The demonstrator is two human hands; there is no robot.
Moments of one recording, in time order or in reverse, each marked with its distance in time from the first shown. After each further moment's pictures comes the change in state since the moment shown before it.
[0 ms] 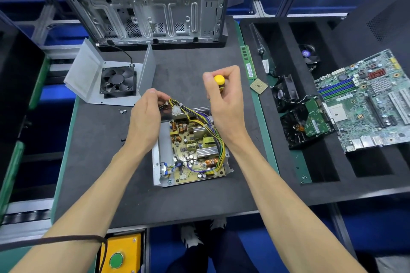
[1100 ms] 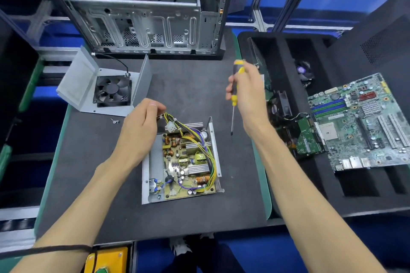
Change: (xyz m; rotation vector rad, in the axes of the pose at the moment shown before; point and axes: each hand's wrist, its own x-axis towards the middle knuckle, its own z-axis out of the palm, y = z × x) left_hand 0.004 0.013 -0.007 0.146 -0.050 0.005; right_hand 0.076 -0.002 -0.041 -0.050 0.117 0.329
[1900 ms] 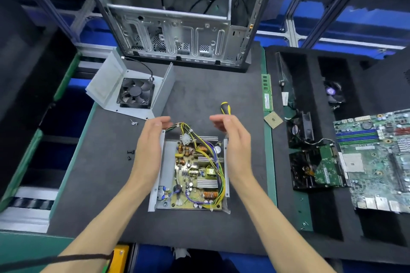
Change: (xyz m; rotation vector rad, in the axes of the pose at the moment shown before) left_hand -0.031 -0.005 0.010 -0.340 0.177 -0.230; right_hand -0.065 0.046 0.023 0.045 -0.219 -0.070
